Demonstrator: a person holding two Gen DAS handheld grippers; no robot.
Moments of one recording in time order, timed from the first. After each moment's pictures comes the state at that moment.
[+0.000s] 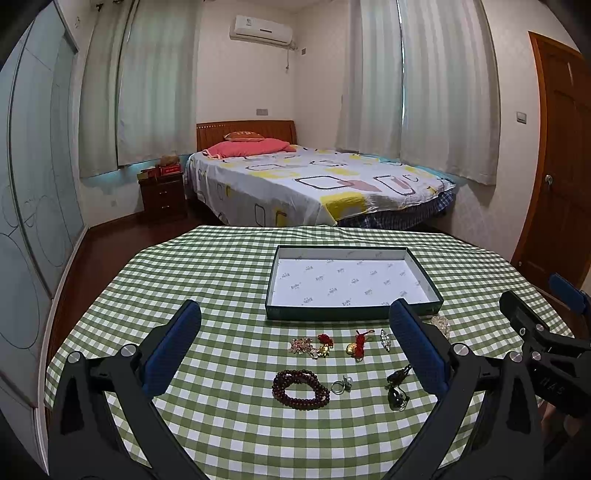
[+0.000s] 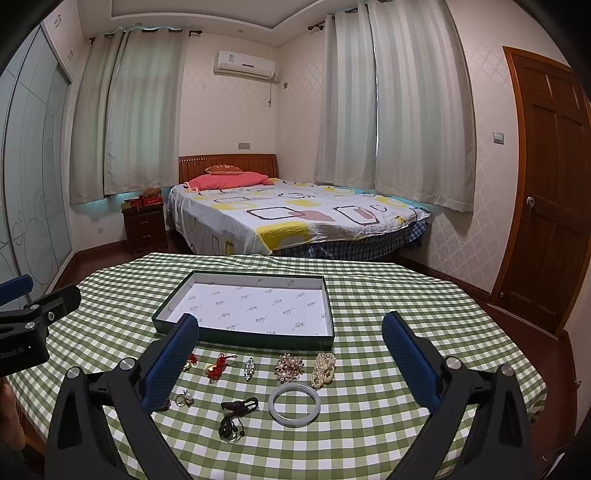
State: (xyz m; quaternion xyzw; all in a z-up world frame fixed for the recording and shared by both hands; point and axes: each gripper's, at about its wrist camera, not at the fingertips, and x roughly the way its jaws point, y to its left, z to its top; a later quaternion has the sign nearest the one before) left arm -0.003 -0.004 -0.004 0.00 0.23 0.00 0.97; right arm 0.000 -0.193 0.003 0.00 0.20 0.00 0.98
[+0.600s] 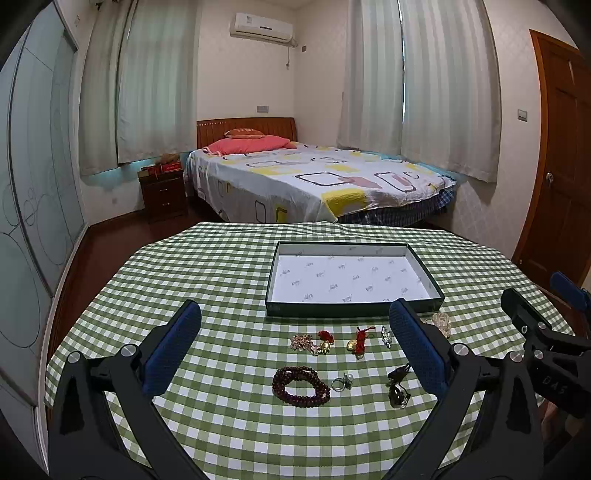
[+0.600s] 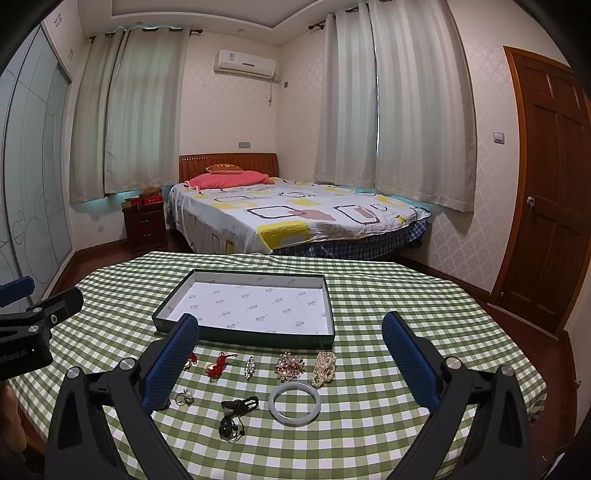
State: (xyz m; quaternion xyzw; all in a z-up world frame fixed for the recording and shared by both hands) left arm -0.003 -0.004 -0.007 0.00 0.24 0.00 0.97; right arm 0.000 -0.192 -0.001 0.00 0.20 0.00 0.98
